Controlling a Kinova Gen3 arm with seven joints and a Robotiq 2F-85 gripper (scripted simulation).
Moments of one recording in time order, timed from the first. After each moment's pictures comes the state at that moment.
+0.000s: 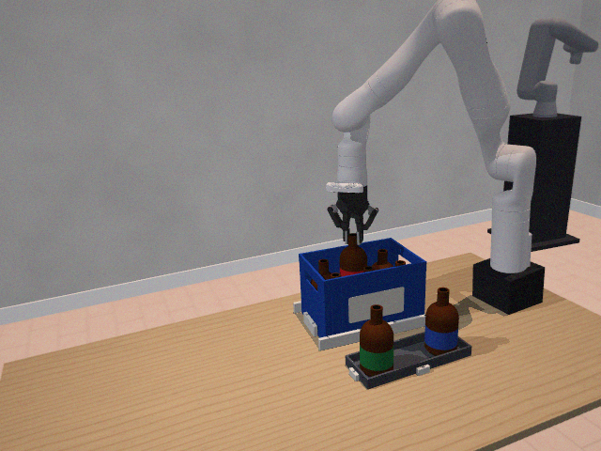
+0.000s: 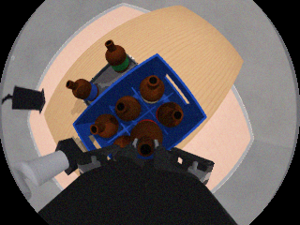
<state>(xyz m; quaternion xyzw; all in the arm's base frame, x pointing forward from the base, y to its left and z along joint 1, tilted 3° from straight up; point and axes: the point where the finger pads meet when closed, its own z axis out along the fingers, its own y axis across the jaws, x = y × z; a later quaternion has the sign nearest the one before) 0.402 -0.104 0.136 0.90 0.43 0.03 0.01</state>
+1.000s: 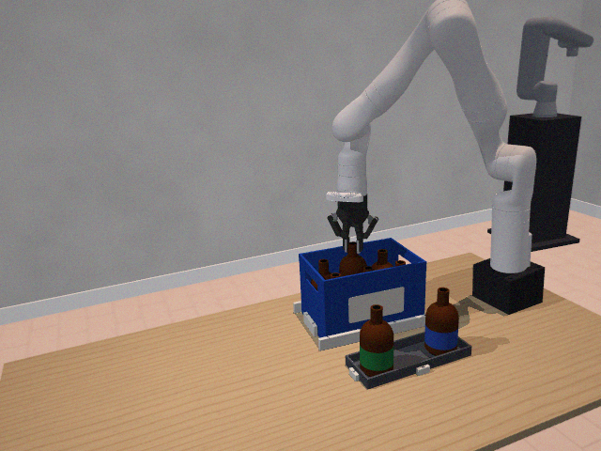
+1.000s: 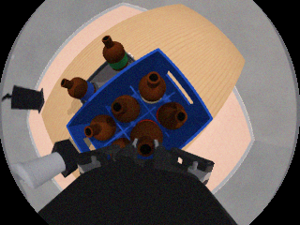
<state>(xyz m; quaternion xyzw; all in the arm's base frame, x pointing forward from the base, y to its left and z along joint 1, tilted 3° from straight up) 0.405 -0.102 0.113 0.90 0.43 0.03 0.01</state>
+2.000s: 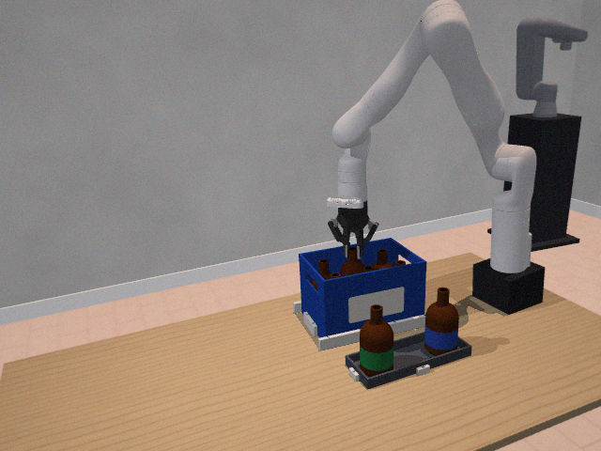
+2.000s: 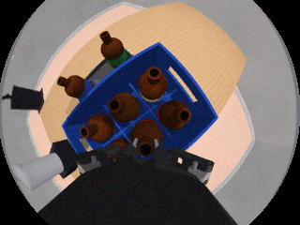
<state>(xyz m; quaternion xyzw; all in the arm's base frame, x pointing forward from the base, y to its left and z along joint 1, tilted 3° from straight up) 0.404 -0.104 0.097 0.90 0.43 0.03 0.01</state>
